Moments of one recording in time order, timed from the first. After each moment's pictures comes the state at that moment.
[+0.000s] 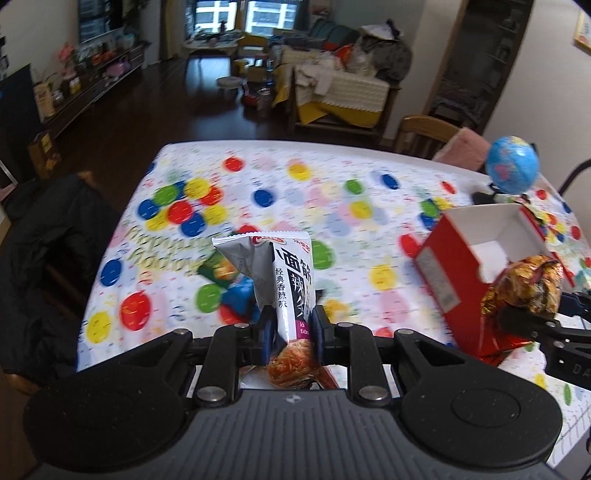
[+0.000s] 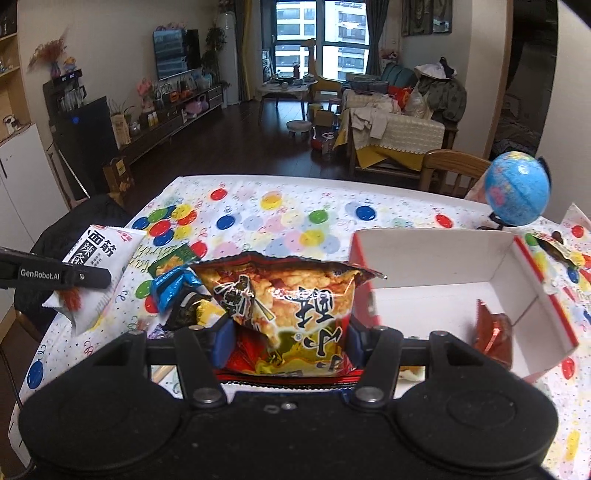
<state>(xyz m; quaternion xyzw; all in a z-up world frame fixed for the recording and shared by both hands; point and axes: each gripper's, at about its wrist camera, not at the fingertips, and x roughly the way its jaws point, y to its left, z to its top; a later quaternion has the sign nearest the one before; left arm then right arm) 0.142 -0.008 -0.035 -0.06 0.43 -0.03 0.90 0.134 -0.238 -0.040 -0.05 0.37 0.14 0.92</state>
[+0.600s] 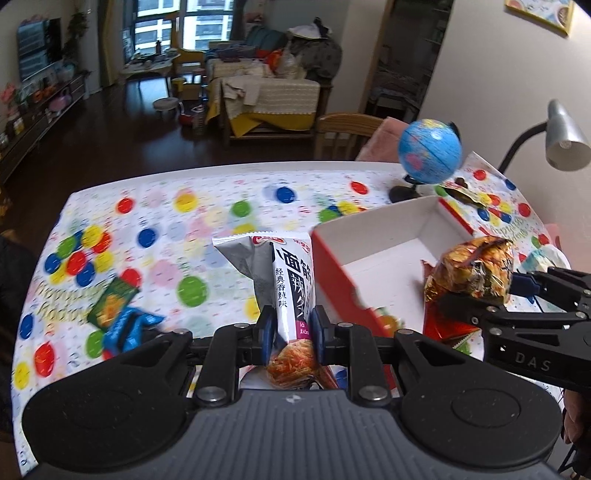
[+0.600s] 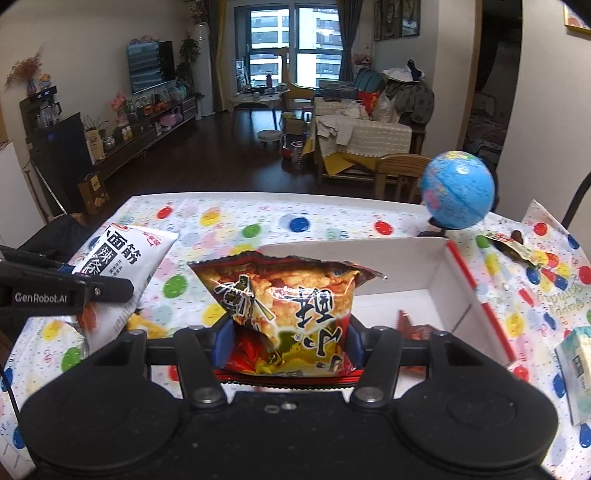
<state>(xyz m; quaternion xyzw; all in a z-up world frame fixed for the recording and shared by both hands) 0.173 -0.146 -0.012 -0.02 0.42 -0.11 0.90 0.156 -0.330 -0.027 -0.04 0.36 0.11 0.93</state>
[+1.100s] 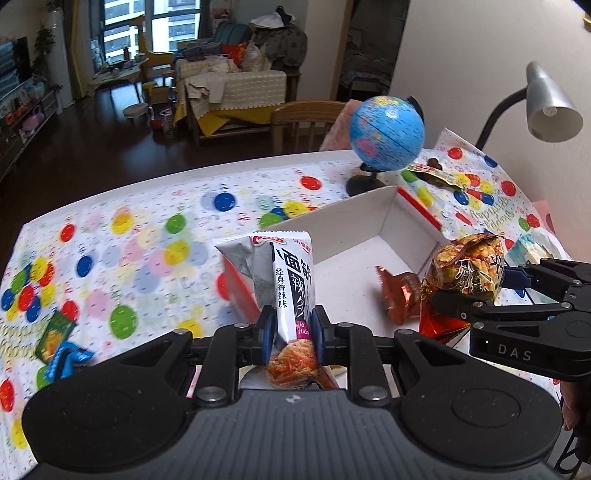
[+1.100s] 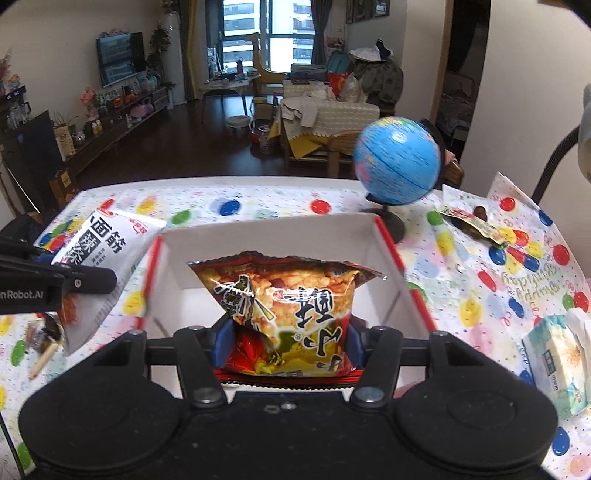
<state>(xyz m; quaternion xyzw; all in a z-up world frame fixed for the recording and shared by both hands) 0.215 -0.242 -0.025 0.01 0.43 -0.14 0.89 0.189 -0.419 -0.049 -0.04 0.38 0.07 0.92</state>
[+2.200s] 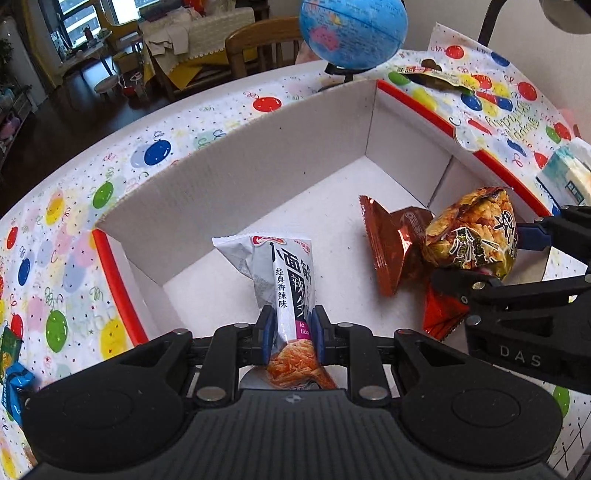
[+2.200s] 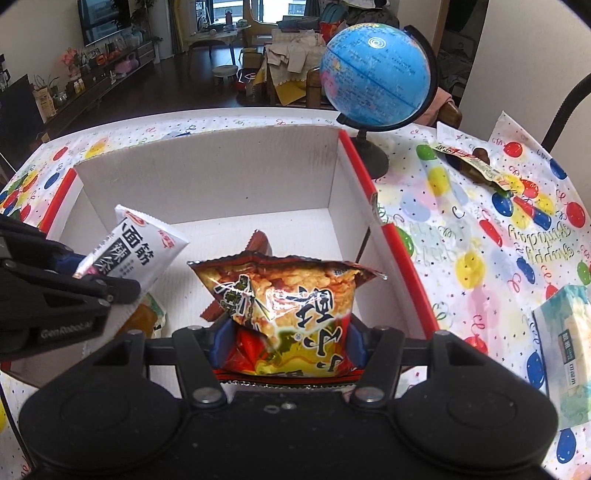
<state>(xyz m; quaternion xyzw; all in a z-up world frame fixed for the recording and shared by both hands) 0.268 -0.335 -0.119 0.11 0.51 -0.14 0.84 0.229 -0.460 -0.121 -0.05 0.46 0.06 0.89</state>
